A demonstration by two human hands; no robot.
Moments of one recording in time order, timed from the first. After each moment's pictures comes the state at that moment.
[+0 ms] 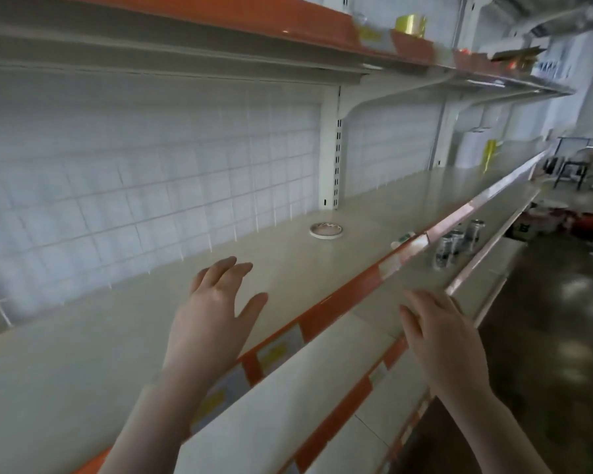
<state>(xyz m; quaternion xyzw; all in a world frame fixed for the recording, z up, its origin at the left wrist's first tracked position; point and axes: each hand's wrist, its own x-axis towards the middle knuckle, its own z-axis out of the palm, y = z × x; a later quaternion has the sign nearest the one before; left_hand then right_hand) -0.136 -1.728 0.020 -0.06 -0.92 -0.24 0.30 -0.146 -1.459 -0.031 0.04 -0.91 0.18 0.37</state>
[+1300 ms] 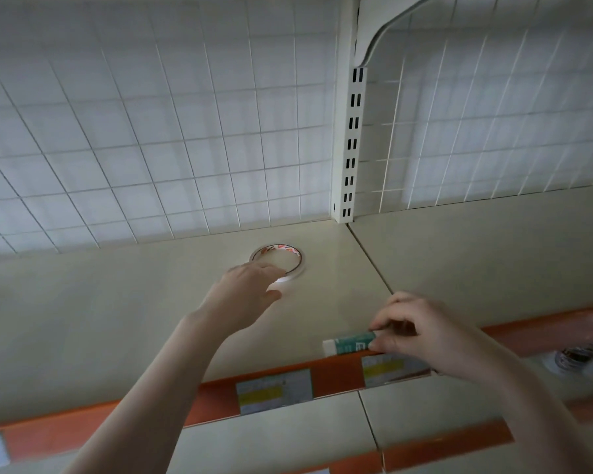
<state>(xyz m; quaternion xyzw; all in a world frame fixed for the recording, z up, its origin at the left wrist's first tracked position) -0.451 -1.523 -0.015 0.11 -0.99 -0.09 0.07 -0.543 -1.268 -0.009 0.46 -0.84 0.28 -0.11</state>
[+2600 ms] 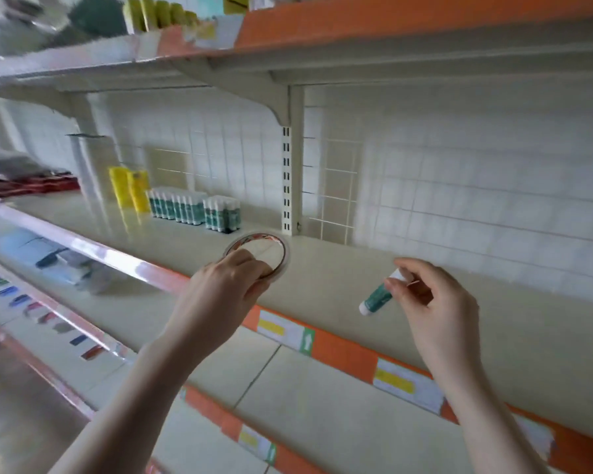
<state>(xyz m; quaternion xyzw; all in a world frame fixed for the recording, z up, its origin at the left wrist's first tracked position) 0.052 -1.757 0.039 0.32 -0.87 0.07 0.37 -0.185 -1.659 0.014 0.52 -0.61 0.57 0.13</state>
